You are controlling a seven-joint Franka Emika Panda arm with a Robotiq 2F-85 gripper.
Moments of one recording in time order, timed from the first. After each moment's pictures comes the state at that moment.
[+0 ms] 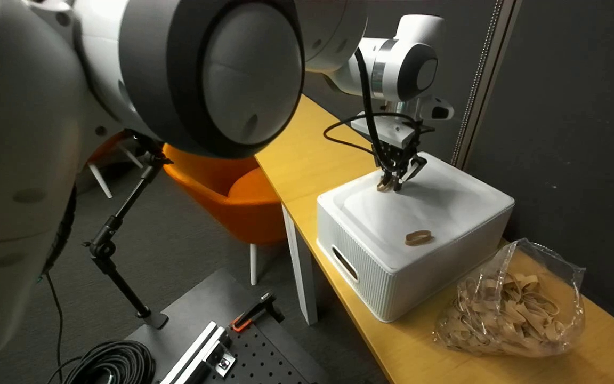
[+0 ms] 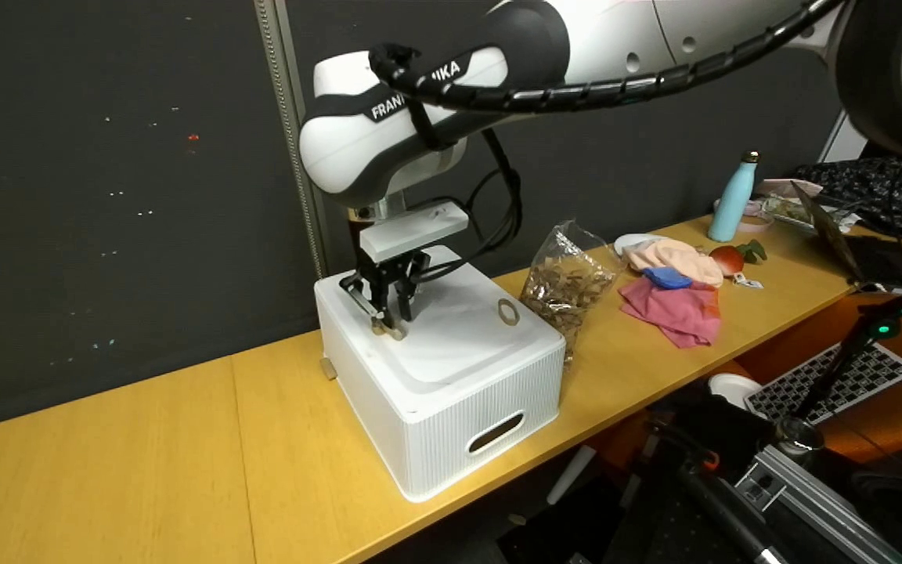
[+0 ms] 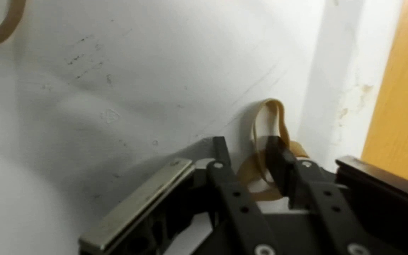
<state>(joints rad) 0.12 0.77 -0.01 -1.28 -0.01 1.96 0.24</state>
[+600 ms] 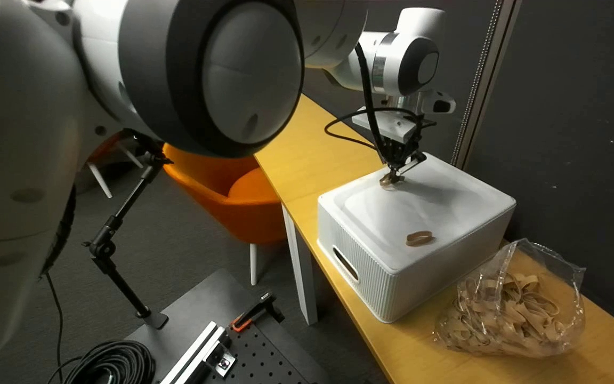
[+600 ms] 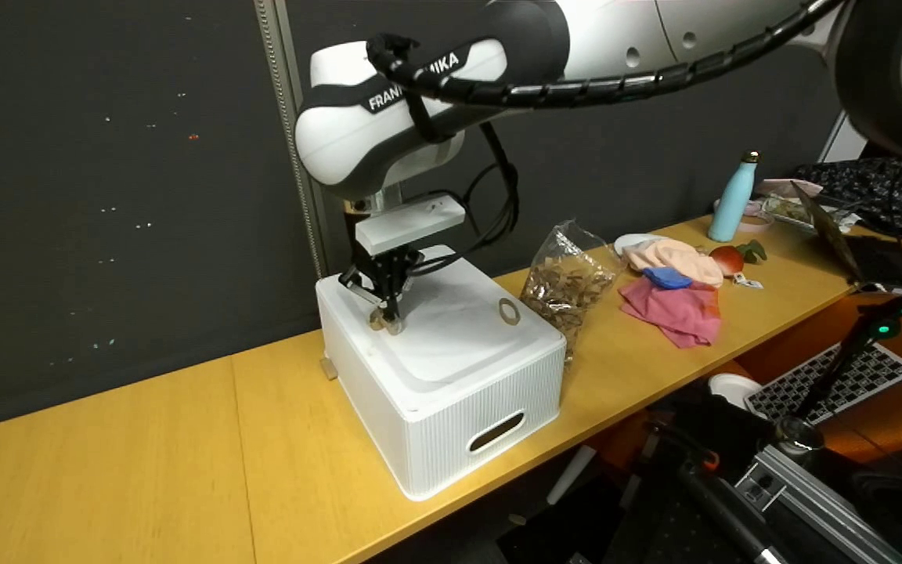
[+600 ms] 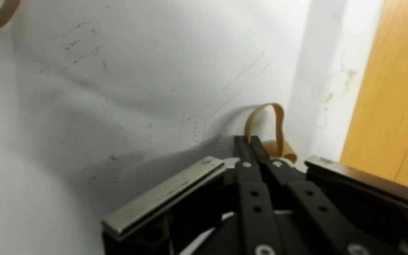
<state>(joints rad) 0.12 0.77 -0.01 -1.26 -0.01 1.96 0.24</state>
